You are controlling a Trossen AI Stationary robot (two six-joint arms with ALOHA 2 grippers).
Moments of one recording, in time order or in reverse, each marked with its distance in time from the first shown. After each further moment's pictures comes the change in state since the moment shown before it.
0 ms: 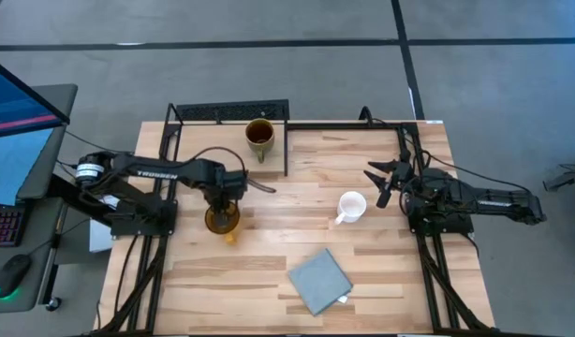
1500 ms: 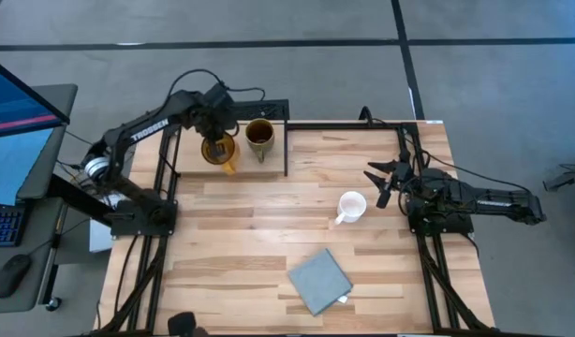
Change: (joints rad) left arm 0.612 0.082 0.452 -0.163 -0.138 0.587; right arm 0.000 0.000 0.000 -0.012 0.000 0.004
